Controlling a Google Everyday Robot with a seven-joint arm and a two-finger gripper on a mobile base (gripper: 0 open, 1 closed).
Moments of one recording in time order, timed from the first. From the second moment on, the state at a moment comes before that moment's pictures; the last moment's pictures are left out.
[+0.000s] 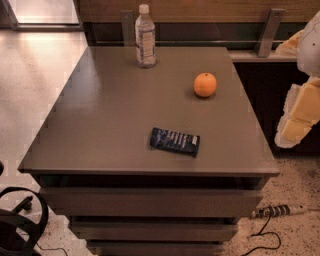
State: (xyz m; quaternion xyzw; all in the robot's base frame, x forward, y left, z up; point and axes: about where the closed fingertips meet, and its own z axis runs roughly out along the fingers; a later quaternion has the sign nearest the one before) arm 0.438 -0.213 0.988 -0.60 0.78 -0.05 0.18
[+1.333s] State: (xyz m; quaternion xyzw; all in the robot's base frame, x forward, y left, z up) arm 0.527 -0.259 0.958 -0.50 0.81 0.01 0.32
